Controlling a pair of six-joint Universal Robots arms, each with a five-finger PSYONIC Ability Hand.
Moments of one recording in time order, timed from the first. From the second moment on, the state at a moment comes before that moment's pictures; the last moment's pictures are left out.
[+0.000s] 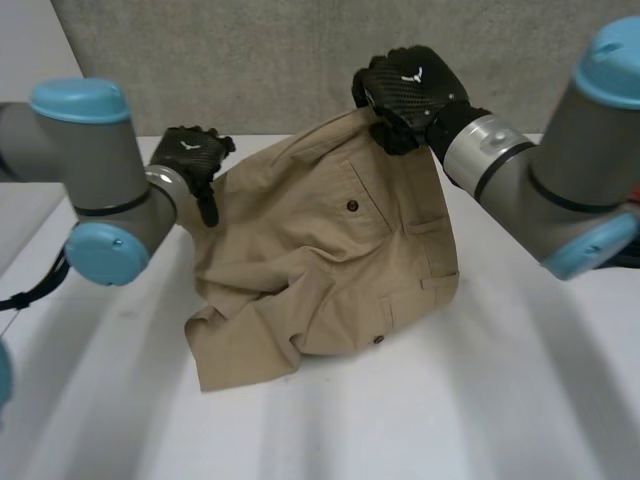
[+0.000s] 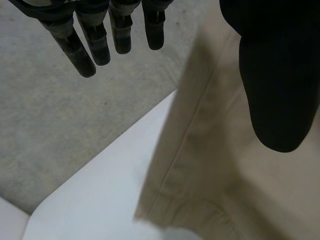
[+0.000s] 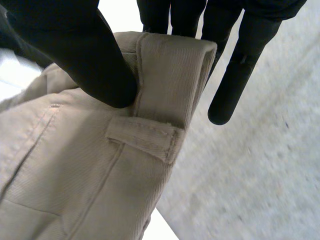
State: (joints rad) left arm 4.32 -2.35 -0.82 2.97 -1.58 3.53; right arm 2.04 -1.07 1.03 -0.10 1.17 2.86; left_hand 0.21 0.21 0.21 0.21 0.06; right_hand 1.10 1.18 1.19 1.19 1.00
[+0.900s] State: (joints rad) left arm 4.29 -2.07 -1.04 3.41 -1.63 3.51; right arm 2.00 -0.98 0.97 -0.38 1.46 2.84; left_hand 1.18 1.20 1.19 1.20 0.98; right_hand 1.10 1.18 1.19 1.20 1.01
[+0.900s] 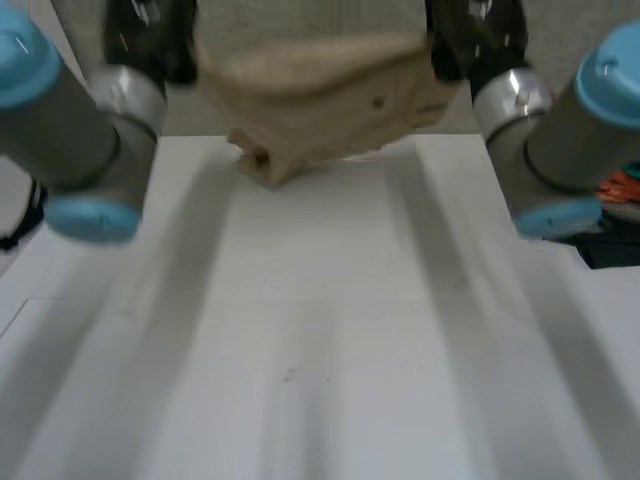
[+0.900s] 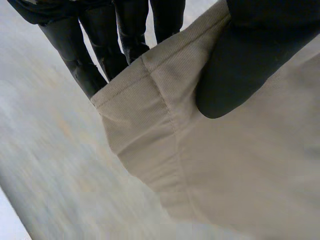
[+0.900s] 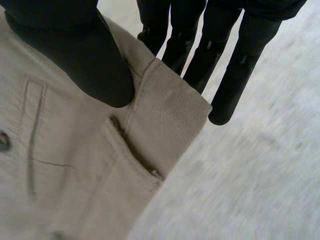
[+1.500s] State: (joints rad) left arm 4.10 -1.90 -1.62 2.73 -1.63 3.69; right arm 1.82 -1.28 1.57 0.65 1.26 2.27; left_hand 1.18 1.20 1.19 1.20 0.98; right_hand 1.10 1.18 1.19 1.20 1.02
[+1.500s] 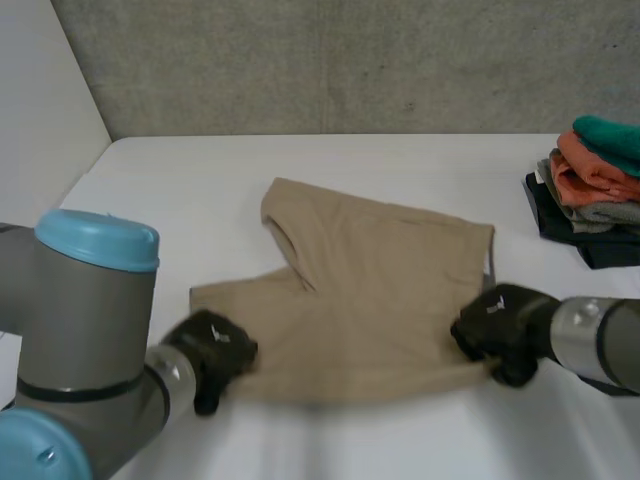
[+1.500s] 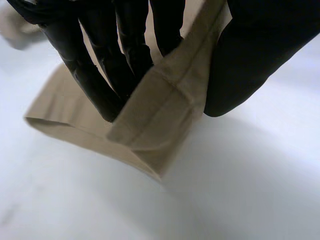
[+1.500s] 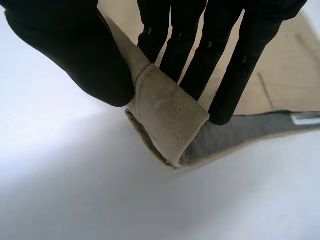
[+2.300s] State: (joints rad) left arm 4.26 -2.66 -0.50 2.64 -1.39 3.82; right arm 1.85 -1.16 1.64 0.29 1.33 2.33; left_hand 0.48 0.47 0.47 0.47 0.29; right_hand 1.10 1.18 1.19 1.20 1.02
